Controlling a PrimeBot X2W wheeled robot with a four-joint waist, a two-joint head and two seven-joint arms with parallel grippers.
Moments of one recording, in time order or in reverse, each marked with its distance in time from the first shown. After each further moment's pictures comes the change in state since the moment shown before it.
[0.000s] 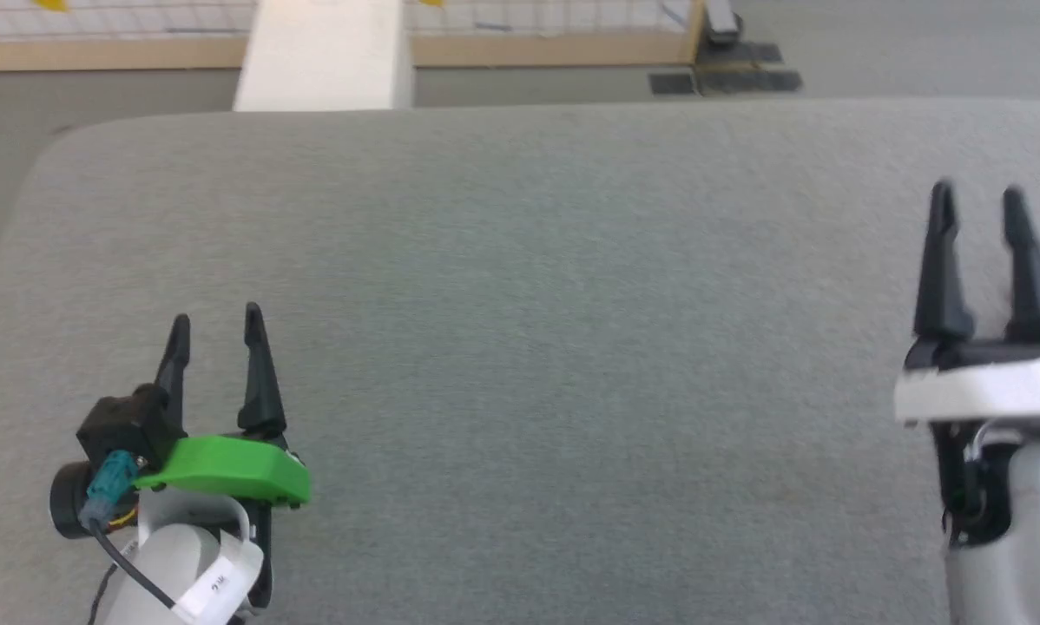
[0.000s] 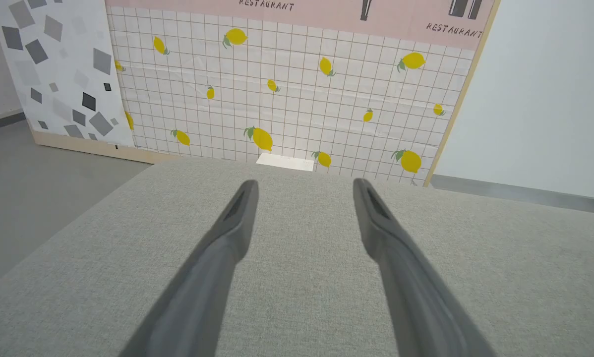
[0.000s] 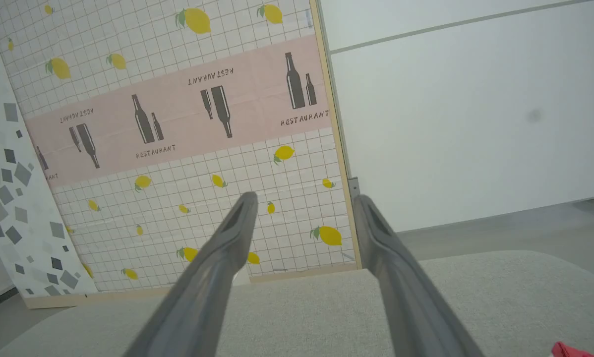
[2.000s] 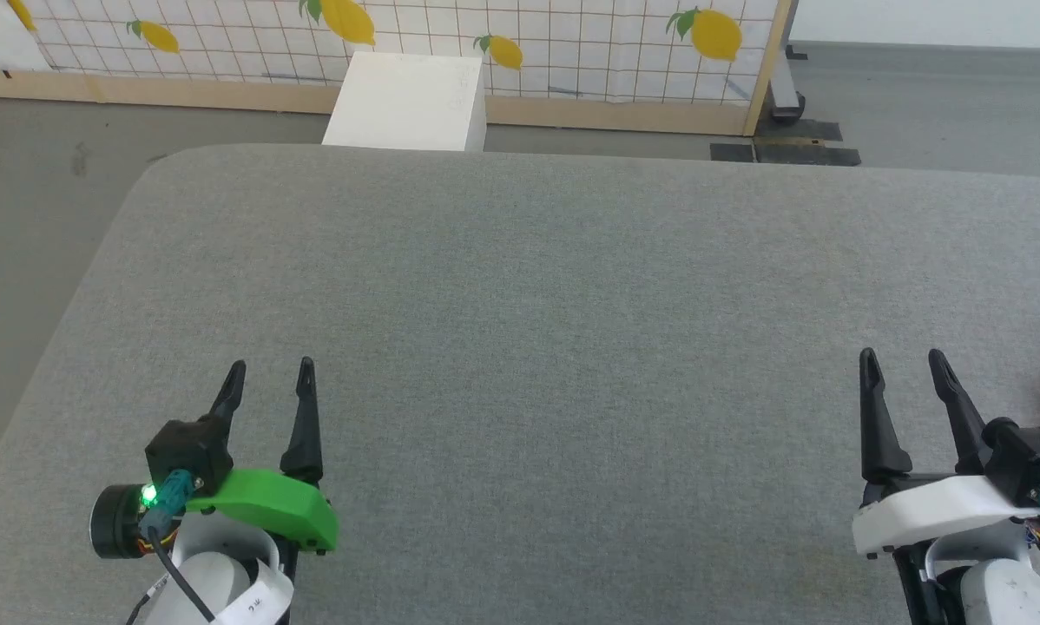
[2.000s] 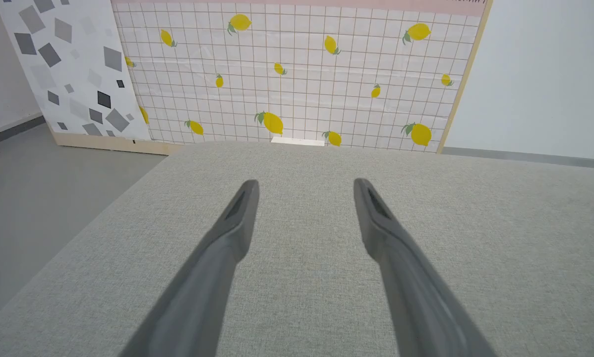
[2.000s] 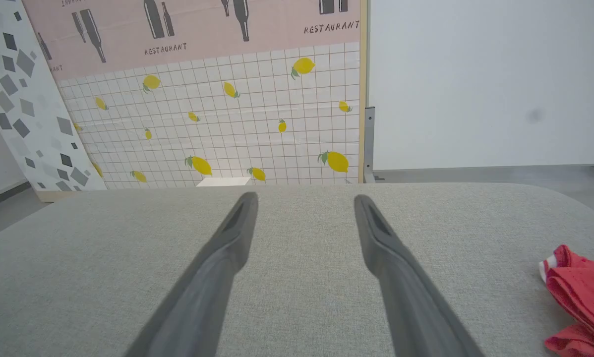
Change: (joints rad) left arm 0.017 0.024 -0.096 0.105 0.028 -0.030 0.015; right arm 0.209 0.018 0.017 0.088 -0.156 0.000 0.020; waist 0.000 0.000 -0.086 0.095
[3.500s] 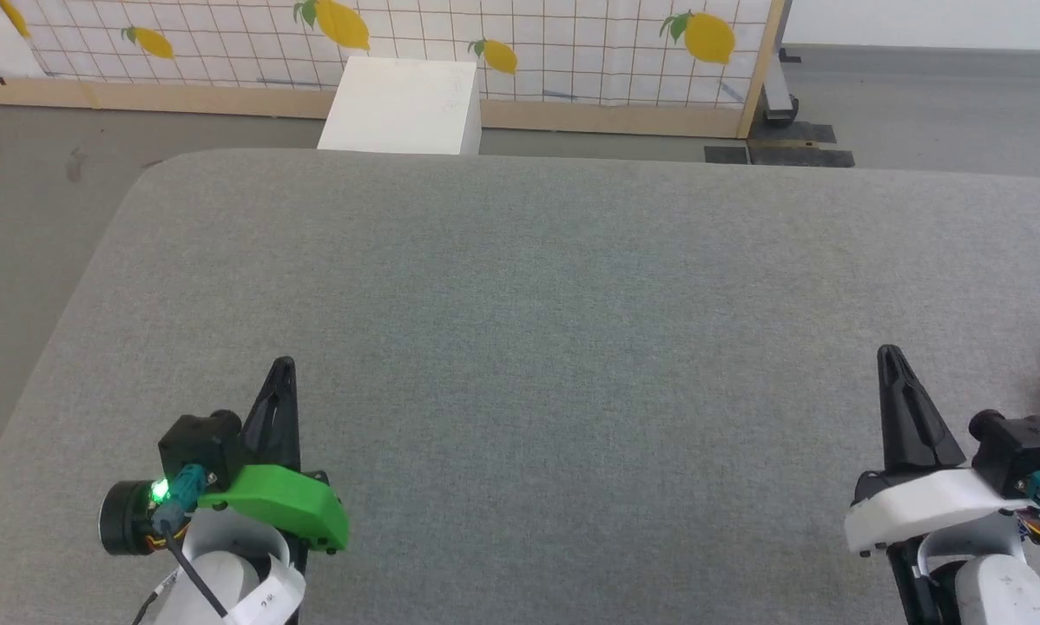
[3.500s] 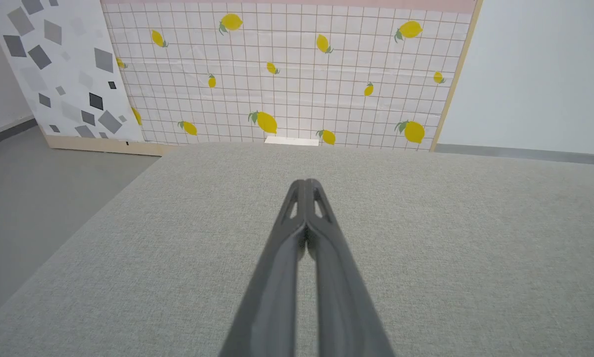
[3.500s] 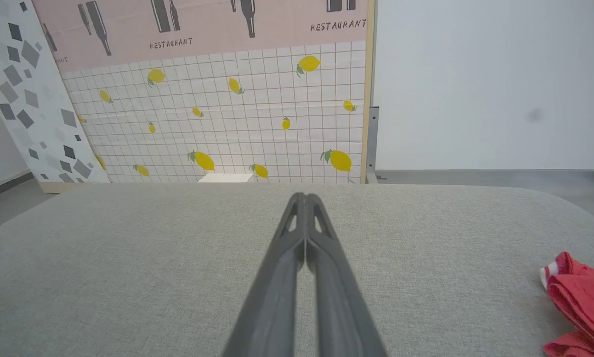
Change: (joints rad) left arm 0.012 -0.033 0.025 -0.037 0.049 -0.009 0.049; right arm 0.000 -0.001 0.020 -0.026 -0.015 0.000 0.039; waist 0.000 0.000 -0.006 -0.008
